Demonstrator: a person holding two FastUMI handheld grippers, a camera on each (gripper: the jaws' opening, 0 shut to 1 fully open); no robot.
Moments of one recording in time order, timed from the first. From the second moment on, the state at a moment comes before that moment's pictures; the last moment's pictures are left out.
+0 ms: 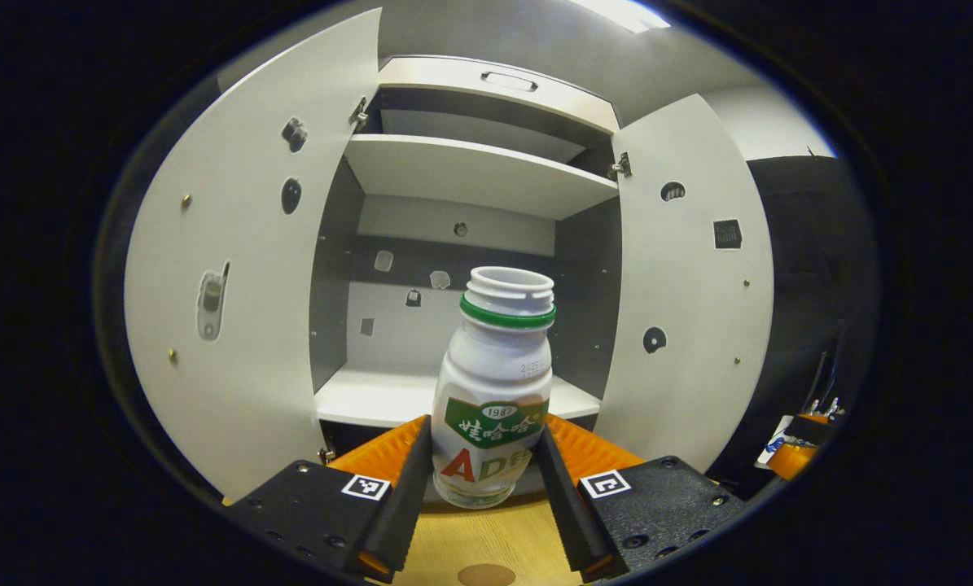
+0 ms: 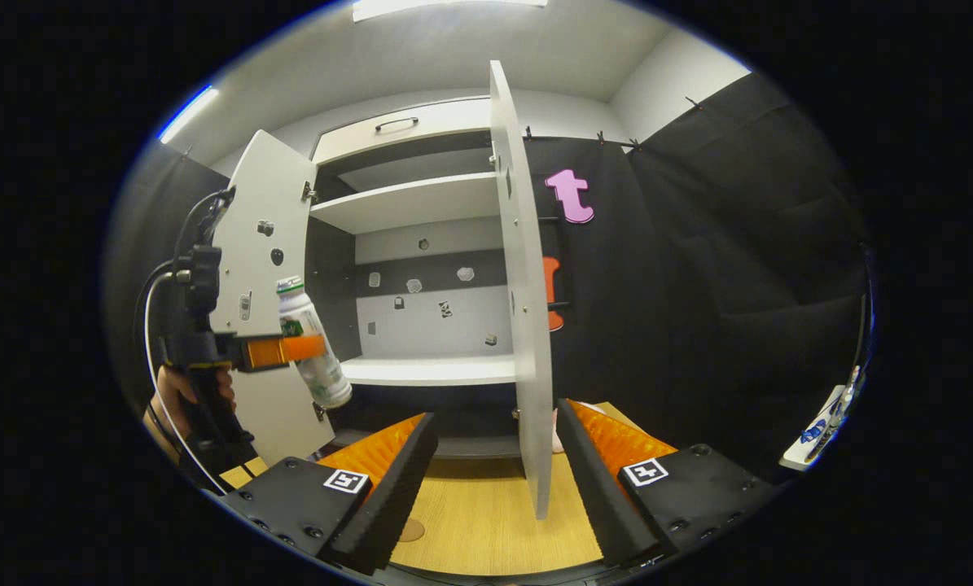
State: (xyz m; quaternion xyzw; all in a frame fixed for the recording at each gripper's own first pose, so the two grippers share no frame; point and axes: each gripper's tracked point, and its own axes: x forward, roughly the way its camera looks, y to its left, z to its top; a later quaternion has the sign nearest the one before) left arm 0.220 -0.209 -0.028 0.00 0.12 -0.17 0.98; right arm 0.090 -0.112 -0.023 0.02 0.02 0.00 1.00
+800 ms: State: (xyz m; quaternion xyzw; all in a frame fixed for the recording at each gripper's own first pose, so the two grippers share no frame) left arm 0.453 -0.285 -0.074 0.01 0.22 -0.19 0.96; right arm 0.054 -0.209 -0.030 0.04 0.01 -0.14 0.99
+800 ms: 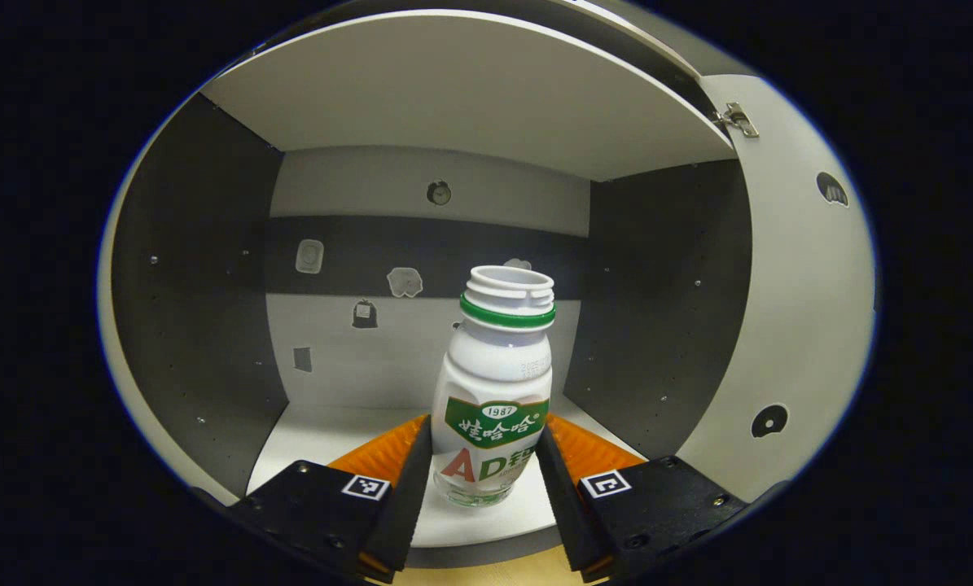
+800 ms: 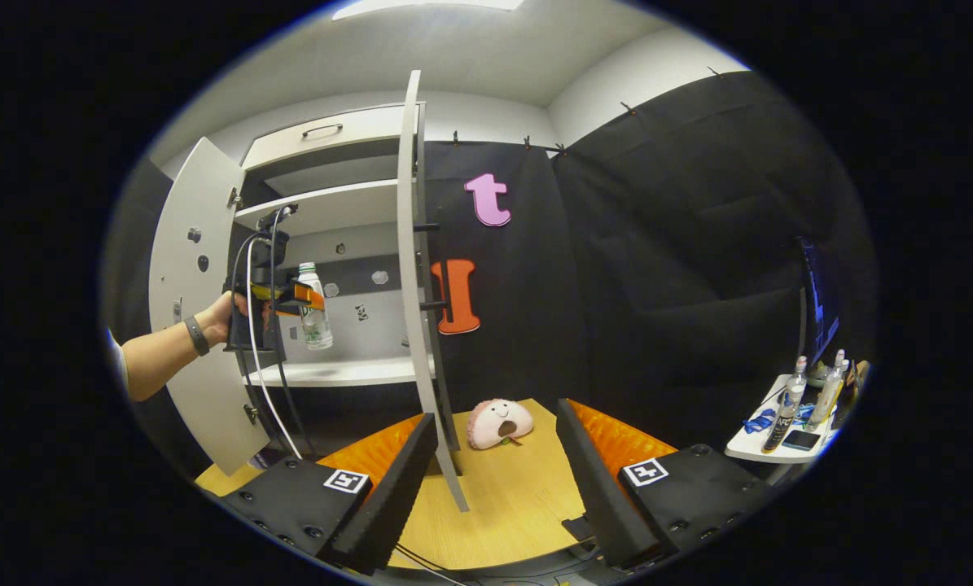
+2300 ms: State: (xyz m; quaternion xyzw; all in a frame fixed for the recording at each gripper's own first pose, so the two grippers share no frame) left arm 0.486 -0.281 -0.080 -0.04 0.18 -0.18 0.97; right arm 0.046 -0.256 -0.050 0.05 0.02 -0.21 0.98
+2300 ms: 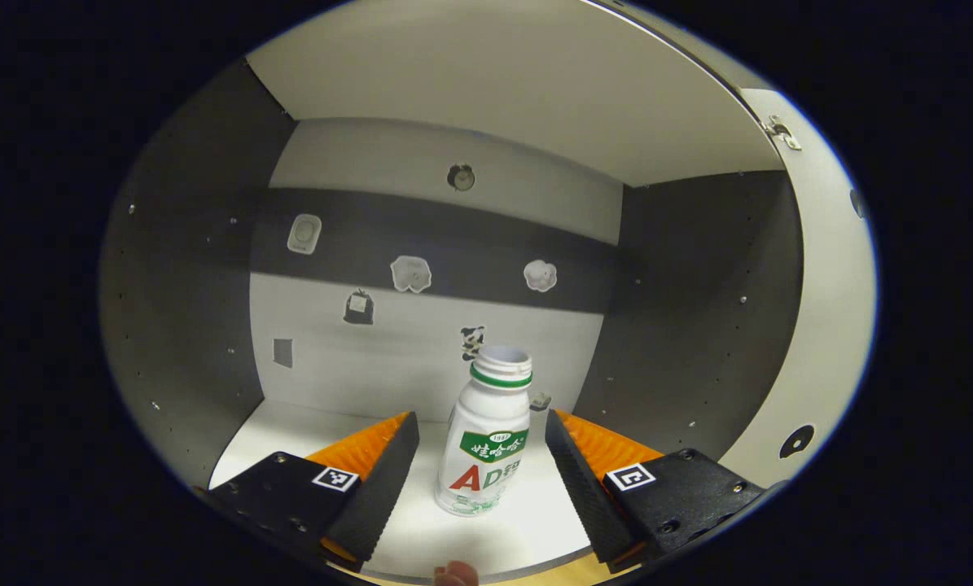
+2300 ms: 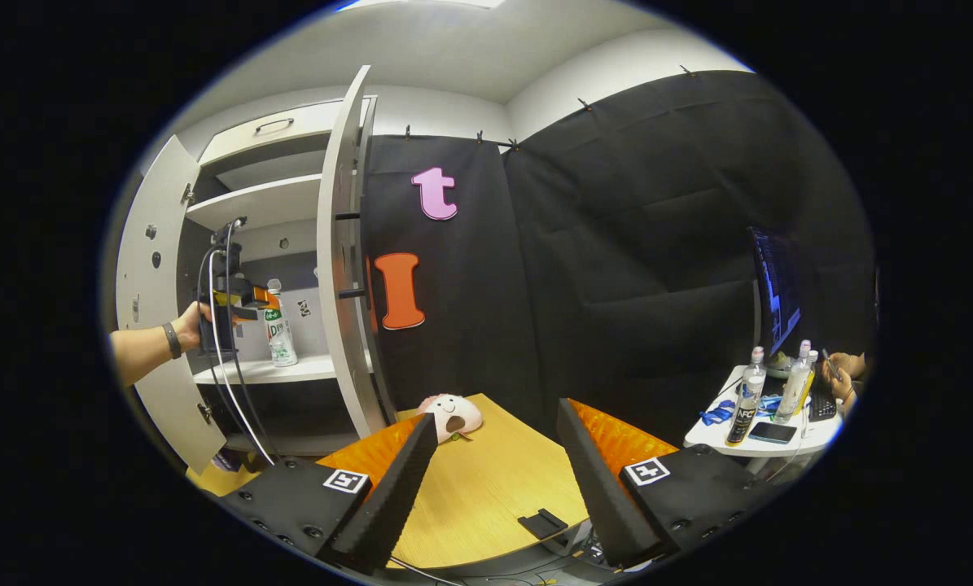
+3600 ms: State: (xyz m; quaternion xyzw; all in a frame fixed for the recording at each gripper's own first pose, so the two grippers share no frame) left arm 0.207 -0.178 -0.015 -0.05 0.04 -0.11 0.99; right arm 0.101 -0.170 -0.037 0.03 0.02 -0.03 1.00
